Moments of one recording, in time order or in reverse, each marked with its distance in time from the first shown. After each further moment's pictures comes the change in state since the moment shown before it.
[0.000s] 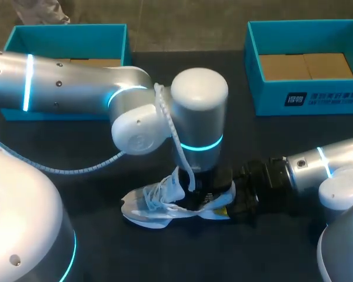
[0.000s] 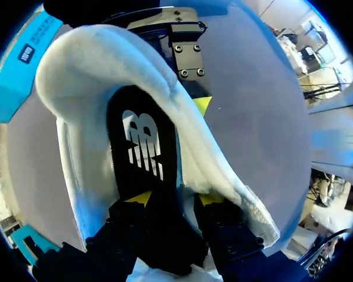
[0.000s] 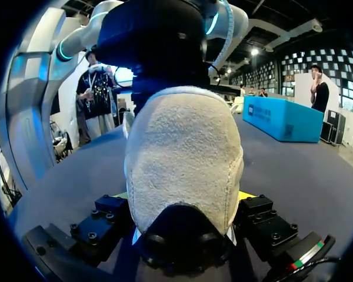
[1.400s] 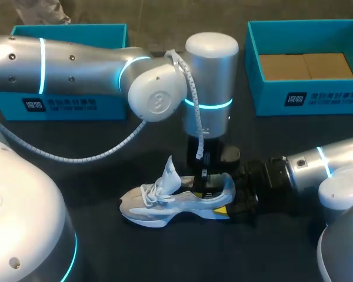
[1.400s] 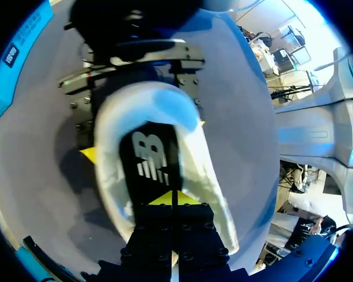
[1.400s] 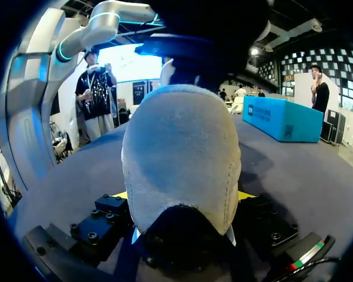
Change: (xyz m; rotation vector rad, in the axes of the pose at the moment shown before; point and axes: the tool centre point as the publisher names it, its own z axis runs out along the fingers) left arm -0.007 -0.012 -0.030 -0.001 0.263 0.064; right arm 0.000 0.002 0.000 -0.001 0.000 0.001
